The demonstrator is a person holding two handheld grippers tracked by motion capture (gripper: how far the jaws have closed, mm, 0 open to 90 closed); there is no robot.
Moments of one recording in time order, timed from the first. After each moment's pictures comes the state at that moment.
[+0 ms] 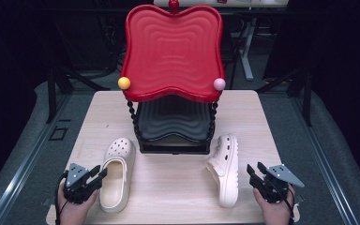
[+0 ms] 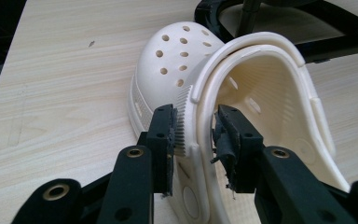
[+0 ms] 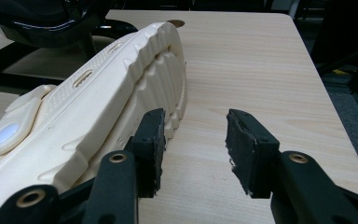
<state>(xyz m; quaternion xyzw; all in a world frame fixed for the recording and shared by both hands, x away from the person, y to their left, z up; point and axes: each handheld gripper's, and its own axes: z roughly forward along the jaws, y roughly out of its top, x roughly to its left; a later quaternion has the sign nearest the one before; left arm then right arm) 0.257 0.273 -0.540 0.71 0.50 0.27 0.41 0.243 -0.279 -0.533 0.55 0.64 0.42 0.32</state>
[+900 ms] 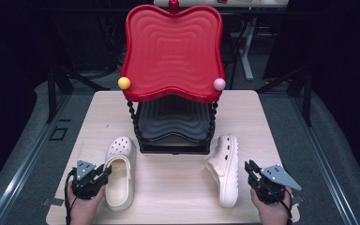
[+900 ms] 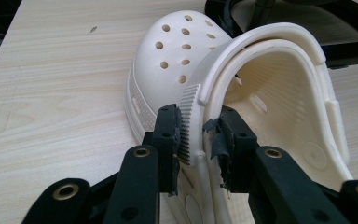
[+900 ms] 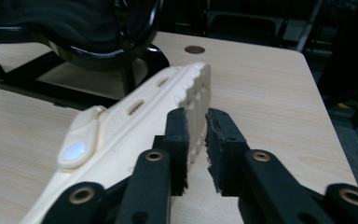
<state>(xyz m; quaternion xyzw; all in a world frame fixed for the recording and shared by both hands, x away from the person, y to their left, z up) 0.265 0.255 -0.541 0.70 0.54 0.27 0.39 0.231 -0.256 -0.506 0.50 0.66 0.44 0.35</state>
